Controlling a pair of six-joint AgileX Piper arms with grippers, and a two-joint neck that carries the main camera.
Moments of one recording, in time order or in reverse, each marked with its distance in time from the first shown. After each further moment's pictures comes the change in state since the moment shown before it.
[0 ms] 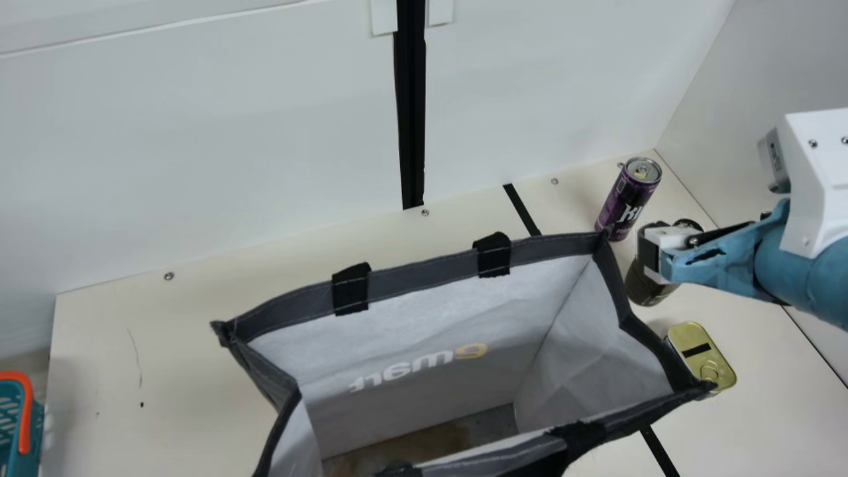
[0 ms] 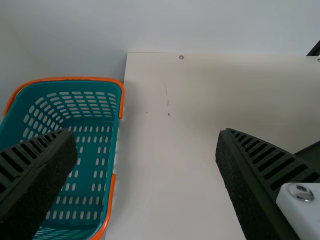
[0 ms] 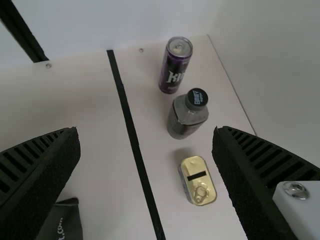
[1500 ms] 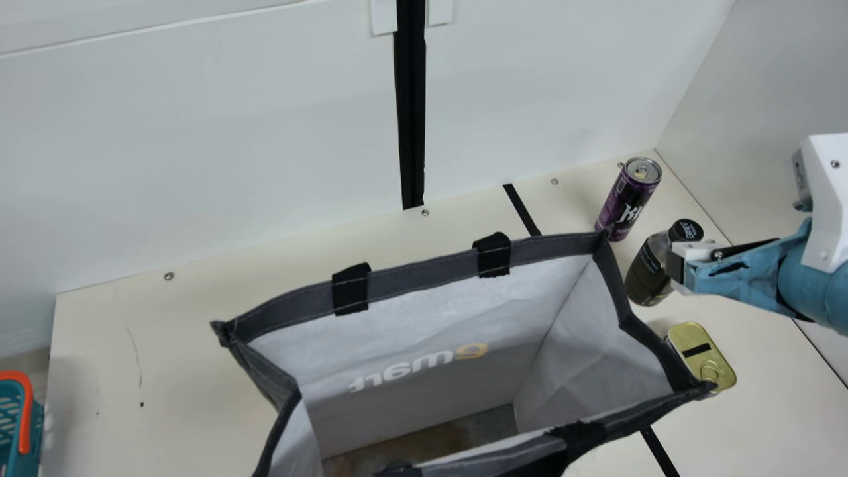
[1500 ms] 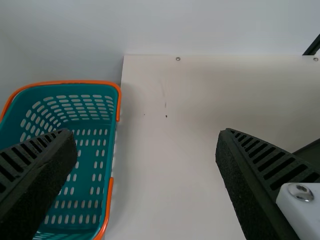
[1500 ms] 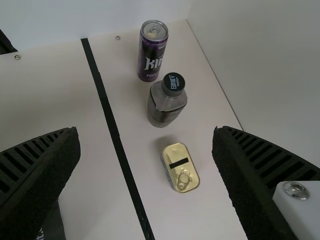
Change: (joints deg) left arm -1.5 0.2 -0.2 0.2 -0.7 0.0; right arm -4.6 -1.0 2.5 -0.8 0.1 -1.6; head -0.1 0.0
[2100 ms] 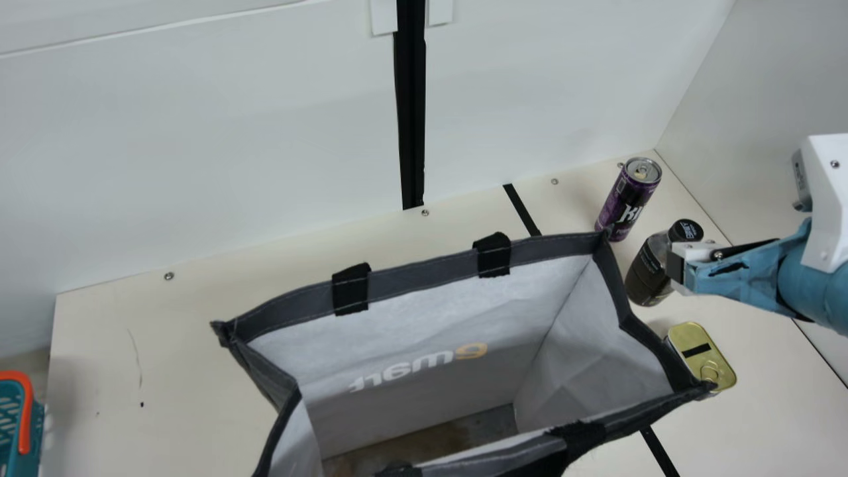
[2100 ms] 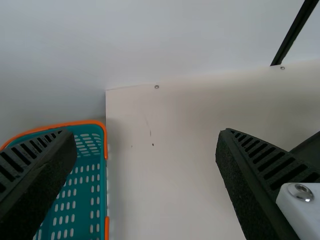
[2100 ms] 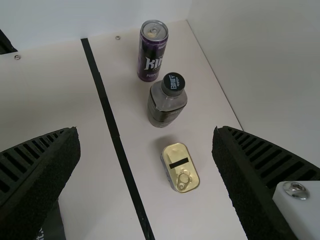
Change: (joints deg) left arm -8.7 6.9 -9.8 2.0 -1.3 2.3; right arm 0.0 0.0 0.0 0.0 0.0 0.0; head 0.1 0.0
